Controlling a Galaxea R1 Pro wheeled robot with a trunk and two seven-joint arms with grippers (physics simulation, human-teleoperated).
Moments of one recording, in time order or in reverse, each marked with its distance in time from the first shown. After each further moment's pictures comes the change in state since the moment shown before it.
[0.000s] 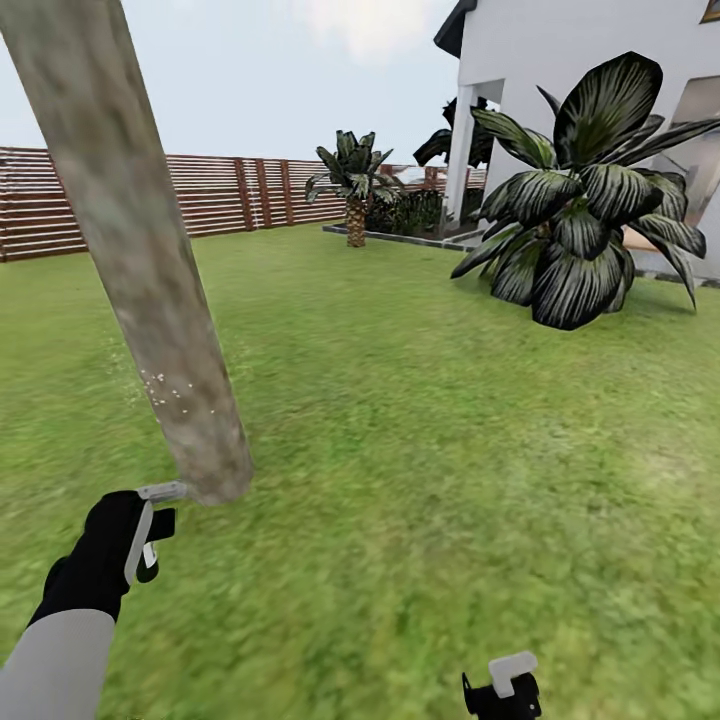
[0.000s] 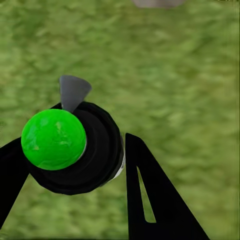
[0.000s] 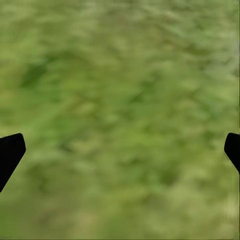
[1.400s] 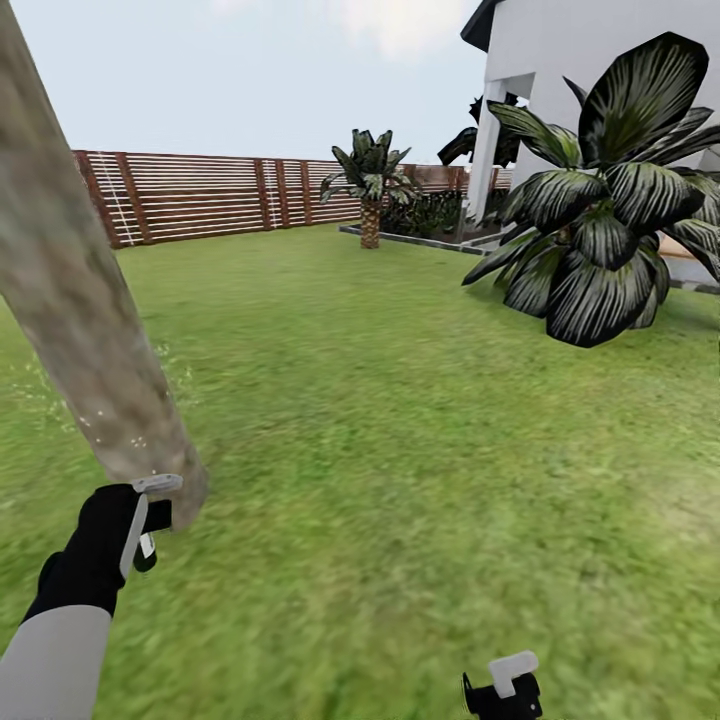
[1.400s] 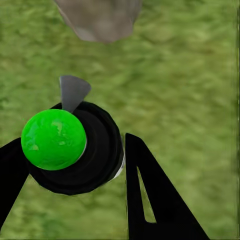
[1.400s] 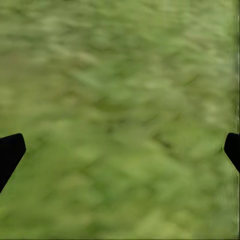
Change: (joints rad) left arm -0.009 0.009 0.001 -0.037 0.000 0.011 -0.015; right arm 0.000 -0.002 -0.002 0.000 0.000 0.000 0.000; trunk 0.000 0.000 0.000
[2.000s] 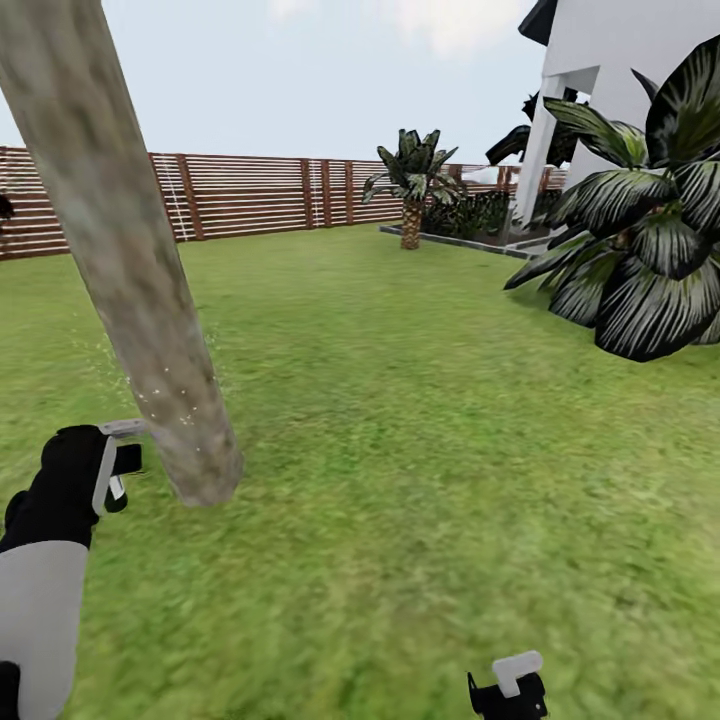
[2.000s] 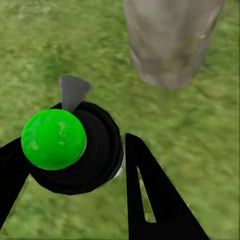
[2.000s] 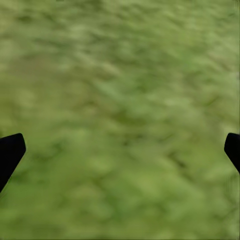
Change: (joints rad) left arm -0.187 0.098 -0.001 0.009 -0.014 0.043 0.003; right arm 0.000 -0.012 -0.001 -0.001 0.000 0.001 0.000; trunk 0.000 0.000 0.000
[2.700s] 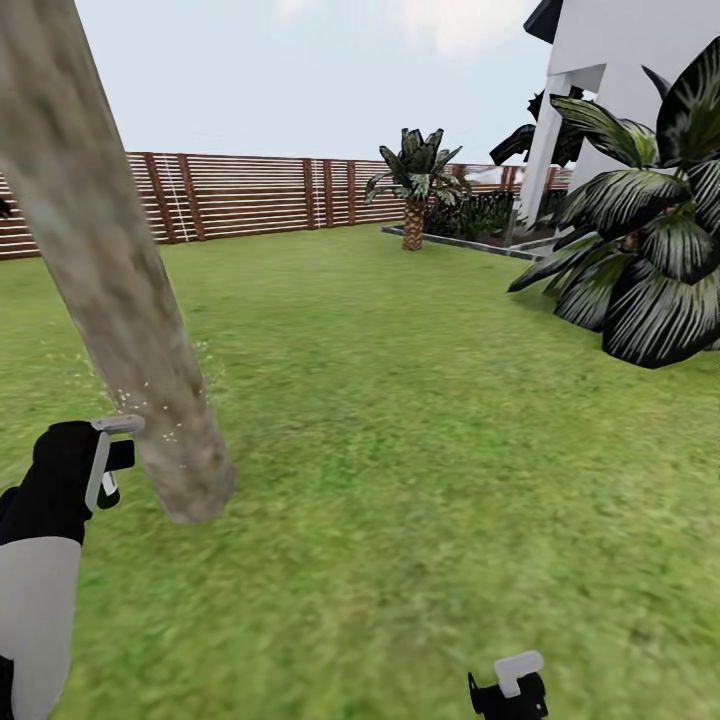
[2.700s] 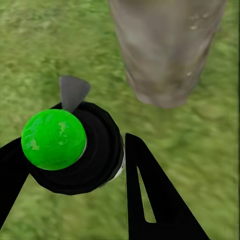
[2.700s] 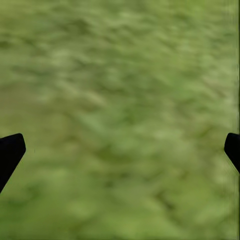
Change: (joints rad) left arm -0.013 0.021 -0.003 0.002 0.000 0.001 0.000; right arm 0.000 -0.002 0.000 0.000 0.000 0.000 0.000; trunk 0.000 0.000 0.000
